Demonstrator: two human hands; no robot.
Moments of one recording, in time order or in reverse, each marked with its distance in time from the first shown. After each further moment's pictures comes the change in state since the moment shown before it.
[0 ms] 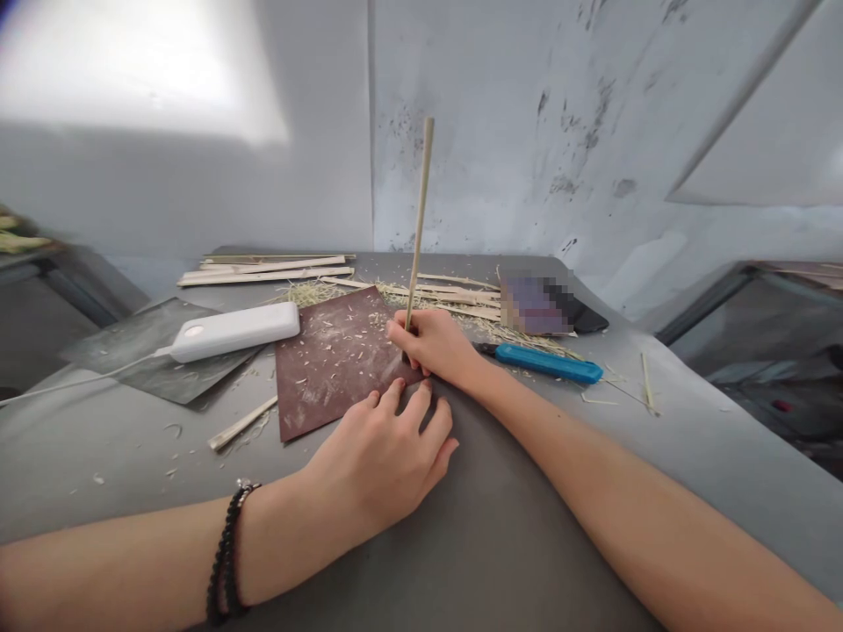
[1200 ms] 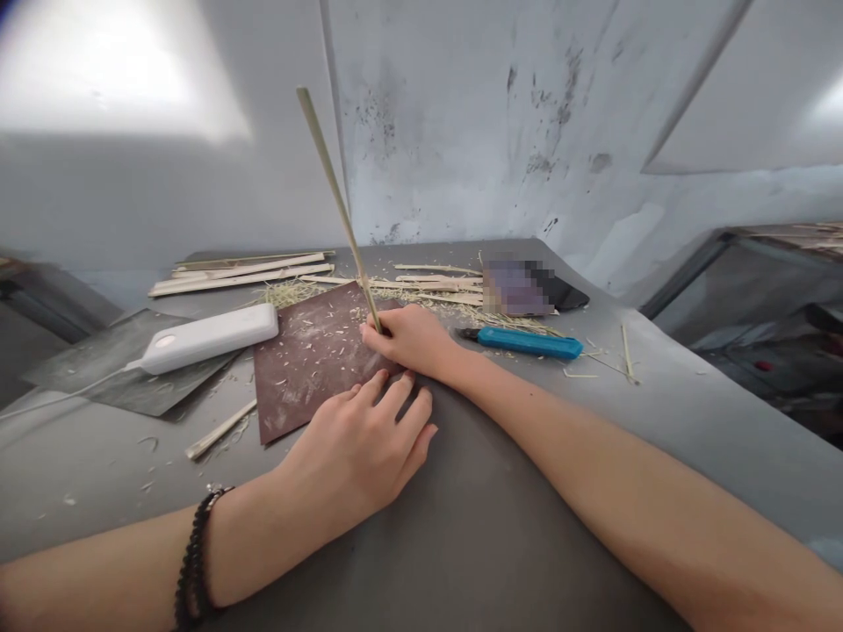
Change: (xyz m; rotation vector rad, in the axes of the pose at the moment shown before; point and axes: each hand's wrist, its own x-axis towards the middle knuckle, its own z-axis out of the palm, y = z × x) left_hand 0.002 -0.005 -0.003 -0.035 -0.033 0.028; right_hand 0.006 0.010 0.006 -0.259 0.012 -0.092
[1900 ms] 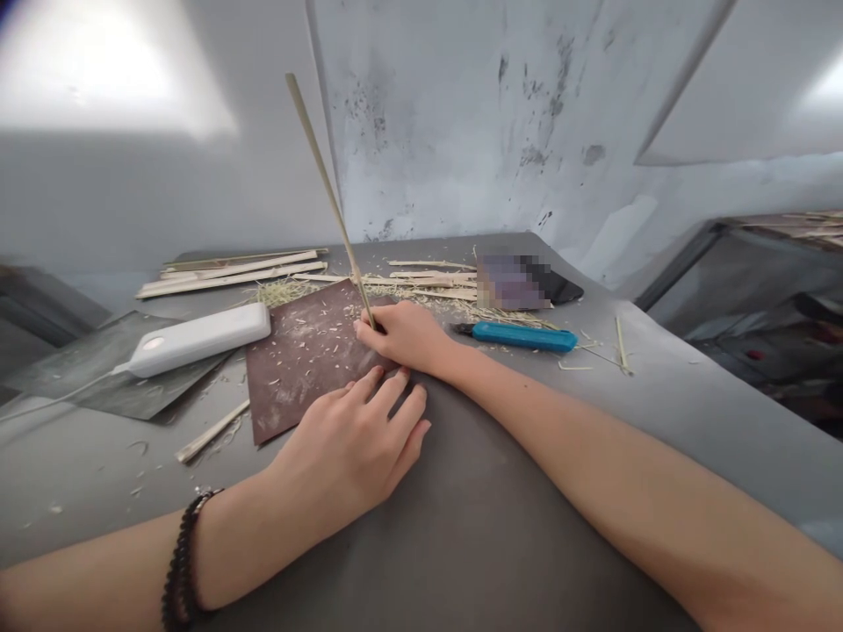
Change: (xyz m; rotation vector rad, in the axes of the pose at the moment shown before) left_hand -0.003 -0.002 0.005 0.015 0.096 0.013; right_hand 0.000 0.005 0.001 -0.012 0.005 -0.023
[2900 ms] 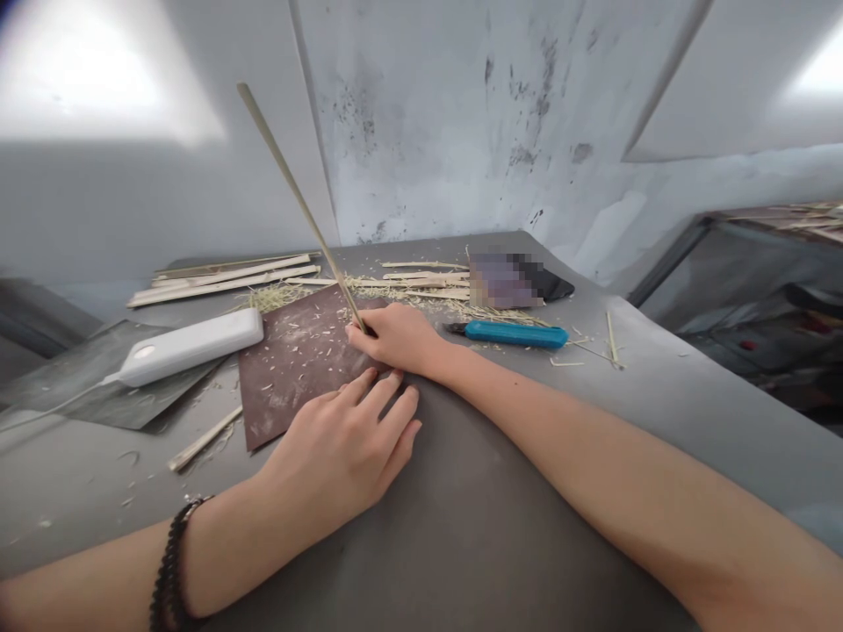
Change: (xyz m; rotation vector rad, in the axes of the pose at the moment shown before) left_hand 0.002 -0.003 -0.005 0.001 -0.014 0.020; right_hand 0.000 0.000 0.001 -0.038 -0.010 -0.025
